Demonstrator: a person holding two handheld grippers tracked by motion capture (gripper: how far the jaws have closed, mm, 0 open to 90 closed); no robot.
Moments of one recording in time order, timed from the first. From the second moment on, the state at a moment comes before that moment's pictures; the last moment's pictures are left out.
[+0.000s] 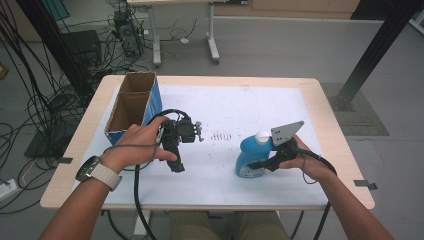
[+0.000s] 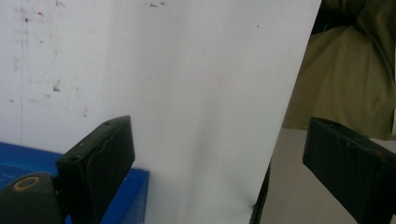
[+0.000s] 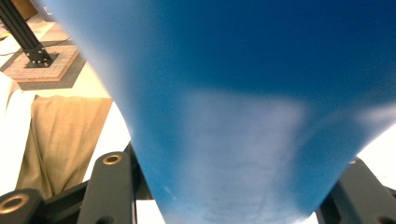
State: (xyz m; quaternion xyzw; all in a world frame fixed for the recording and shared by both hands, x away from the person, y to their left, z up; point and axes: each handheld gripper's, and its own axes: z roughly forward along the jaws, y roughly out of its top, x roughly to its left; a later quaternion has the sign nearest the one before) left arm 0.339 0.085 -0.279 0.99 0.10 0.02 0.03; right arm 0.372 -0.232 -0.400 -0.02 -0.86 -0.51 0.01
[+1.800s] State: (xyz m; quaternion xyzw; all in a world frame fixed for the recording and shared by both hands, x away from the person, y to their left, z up) left arm 0.340 0.085 -0.278 0.99 0.10 0.02 0.03; right arm 0.372 -0.232 -0.400 -0.02 -0.86 -0.51 0.01
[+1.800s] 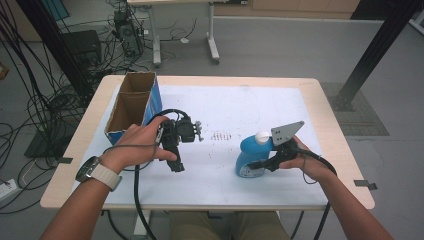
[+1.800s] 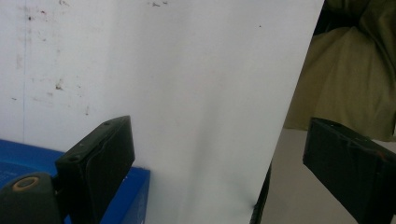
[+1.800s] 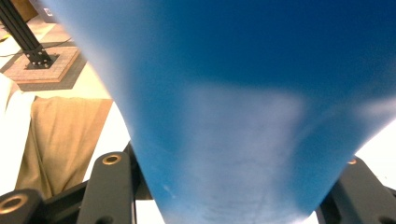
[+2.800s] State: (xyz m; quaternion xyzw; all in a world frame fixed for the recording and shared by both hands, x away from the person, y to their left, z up) left arm 0.339 0.085 -0.271 0.99 0.10 0.03 0.03; right arm 0.368 -0.230 -0.395 -0.02 -0.86 -0.50 0.00
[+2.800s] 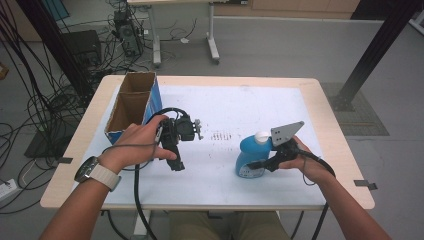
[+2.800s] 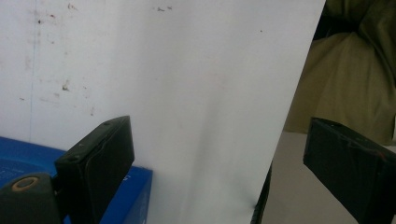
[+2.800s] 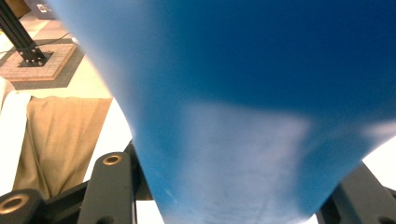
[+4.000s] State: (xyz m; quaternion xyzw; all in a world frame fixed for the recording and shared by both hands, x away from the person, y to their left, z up) left arm 0.348 0.044 -0.212 1.00 0.06 0.06 0.02; right arm 0.358 -0.205 -0.345 -0.02 -0.87 -0.48 0.00
